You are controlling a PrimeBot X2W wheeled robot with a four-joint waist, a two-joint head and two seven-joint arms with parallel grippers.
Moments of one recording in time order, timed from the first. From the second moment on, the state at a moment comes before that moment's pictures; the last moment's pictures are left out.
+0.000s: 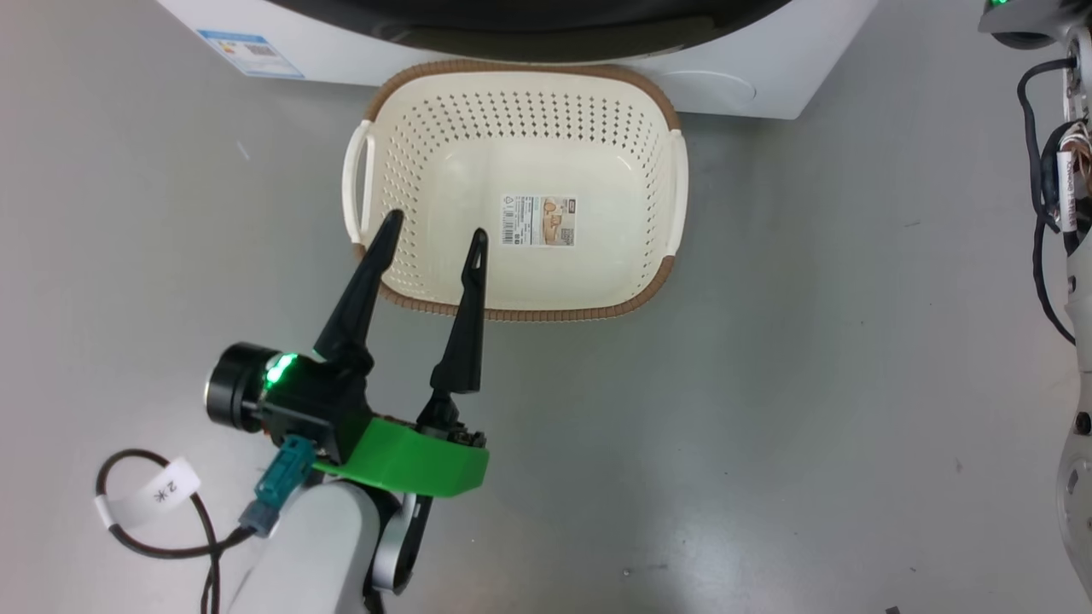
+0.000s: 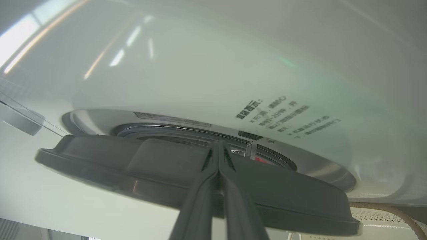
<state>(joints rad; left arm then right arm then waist) -0.45 0.03 -0.32 0.14 -0.19 0.07 -0.25 -1.17 -0.14 -0.08 0.67 1.37 0.13 0.48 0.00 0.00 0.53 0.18</state>
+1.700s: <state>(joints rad) -0.47 0.03 -0.34 0.14 -0.20 0.08 -0.25 -1.21 -0.15 -0.09 0.75 1.38 0.12 0.77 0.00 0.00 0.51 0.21</state>
